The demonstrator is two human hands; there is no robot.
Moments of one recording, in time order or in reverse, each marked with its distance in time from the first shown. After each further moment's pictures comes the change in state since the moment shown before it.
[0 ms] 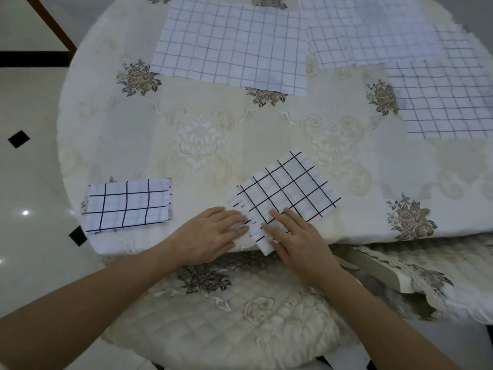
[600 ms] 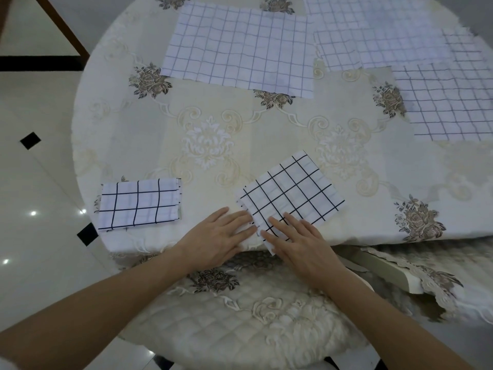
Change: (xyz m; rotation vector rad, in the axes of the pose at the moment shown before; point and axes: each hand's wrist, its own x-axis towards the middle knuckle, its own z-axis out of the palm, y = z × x) left_hand -0.007 0.016 -0.005 0.067 -0.102 -0.106; right_hand -0.001 -0.014 -0.009 -0.139 -0.142 -0.074
